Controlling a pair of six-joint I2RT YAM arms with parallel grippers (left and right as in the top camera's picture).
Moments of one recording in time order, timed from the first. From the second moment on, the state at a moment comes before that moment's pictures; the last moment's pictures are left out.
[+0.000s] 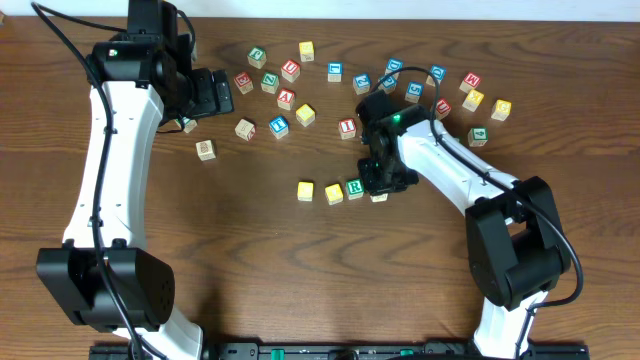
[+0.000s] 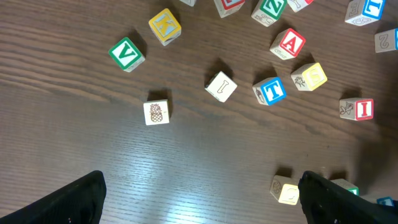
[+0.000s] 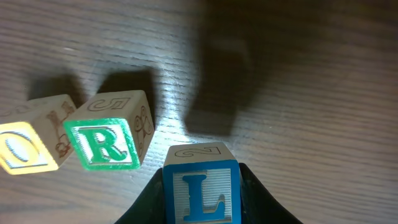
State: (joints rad) left arm -0.01 1.79 1.80 -1.20 0.08 -0.20; right arm 0.47 1.99 1.42 -0.98 -0.06 0.29
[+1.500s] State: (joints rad) left arm -0.01 1.79 1.80 -1.20 0.08 -0.20; right arm 0.54 1.99 1.38 -0.87 -0.03 0.46
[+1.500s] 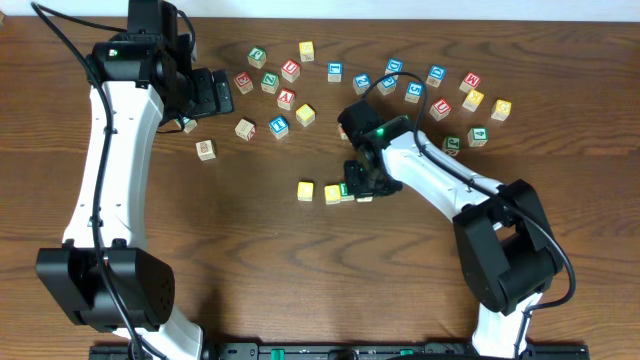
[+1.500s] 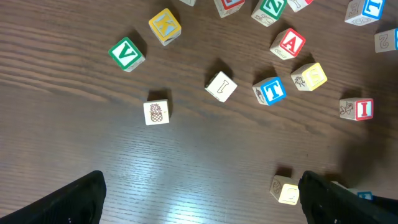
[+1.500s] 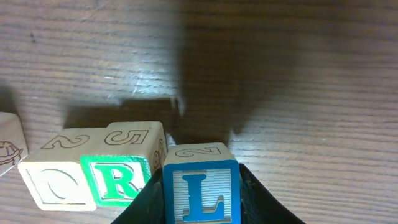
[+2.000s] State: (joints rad) left arm -0.01 1.79 1.80 -1.20 0.08 -0.20; right arm 0.55 1.99 1.38 -0.87 -0.08 0.47
